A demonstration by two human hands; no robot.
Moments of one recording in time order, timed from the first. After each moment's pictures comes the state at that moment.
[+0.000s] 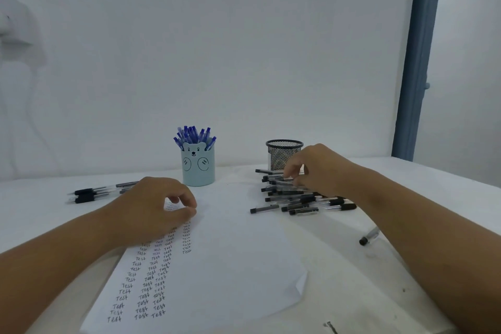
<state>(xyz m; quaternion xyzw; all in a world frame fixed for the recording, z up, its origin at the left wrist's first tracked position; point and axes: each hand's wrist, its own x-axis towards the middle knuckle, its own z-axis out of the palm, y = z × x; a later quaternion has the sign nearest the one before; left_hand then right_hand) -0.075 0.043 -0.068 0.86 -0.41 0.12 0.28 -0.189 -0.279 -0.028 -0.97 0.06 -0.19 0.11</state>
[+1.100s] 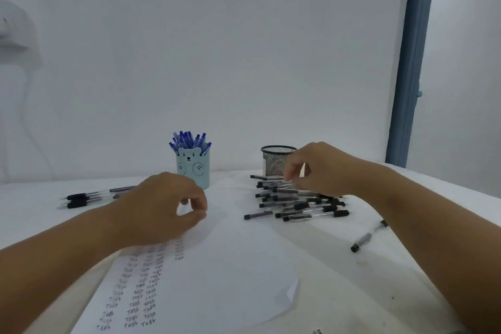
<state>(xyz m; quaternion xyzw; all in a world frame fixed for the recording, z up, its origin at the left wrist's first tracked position) -0.088 0.029 -0.052 0.82 -0.51 0.18 0.17 -0.213 -0.272 -0.005 -0.98 0.00 -0.18 0.09</state>
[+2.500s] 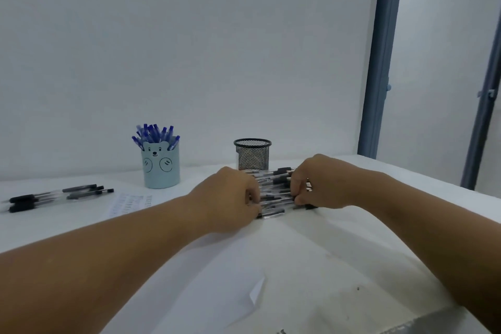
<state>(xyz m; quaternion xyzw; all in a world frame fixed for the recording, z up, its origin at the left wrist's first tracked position) -0.118 -0.114 -0.062 0.81 -0.52 0.13 0.22 -0.239 -0.314 -0.028 -0.99 0.09 -0.10 0.01</state>
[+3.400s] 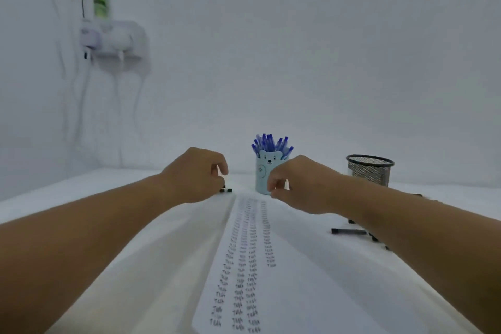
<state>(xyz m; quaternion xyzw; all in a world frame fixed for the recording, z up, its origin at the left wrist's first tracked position) -0.025 0.081 -0.030 0.90 -0.29 0.19 0.26 -0.108 -0.152 -0.021 -0.98 -0.13 -0.16 0.05</state>
